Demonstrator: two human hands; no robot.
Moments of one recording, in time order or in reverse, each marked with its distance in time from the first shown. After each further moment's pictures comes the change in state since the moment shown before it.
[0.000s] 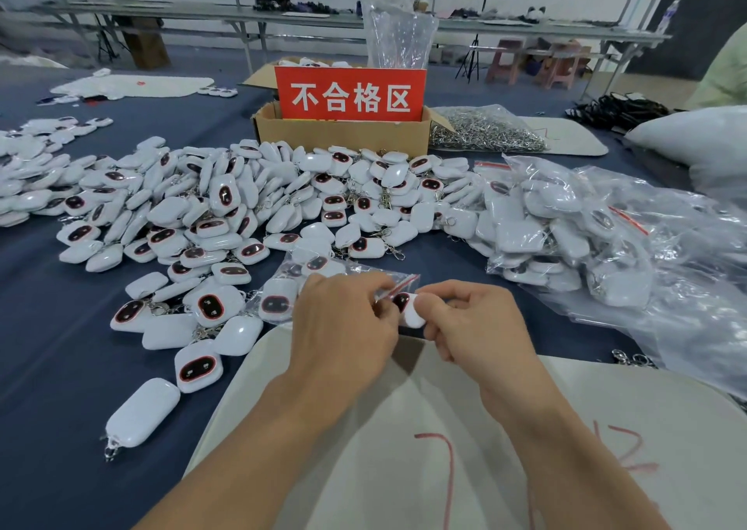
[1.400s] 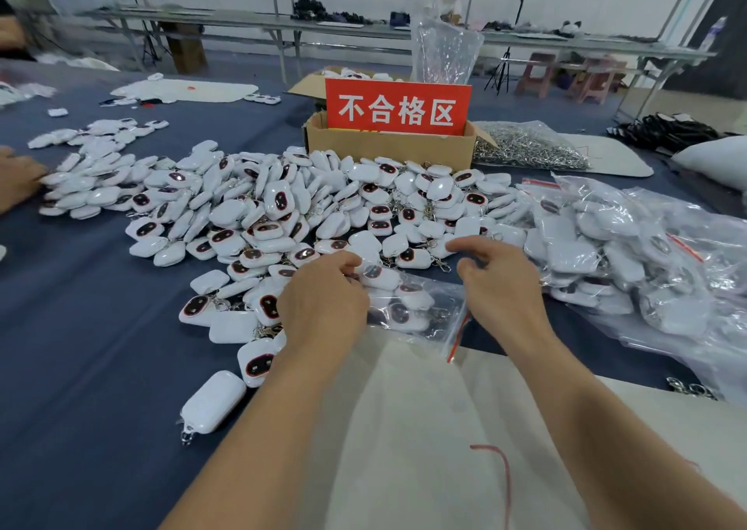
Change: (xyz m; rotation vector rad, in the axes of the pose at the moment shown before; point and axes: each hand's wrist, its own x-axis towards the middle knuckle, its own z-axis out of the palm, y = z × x) left_hand 0.031 -0.066 -0.026 0.022 0.052 -0.456; right_hand 0.056 -0.025 0.028 -0.351 0.107 -0.239
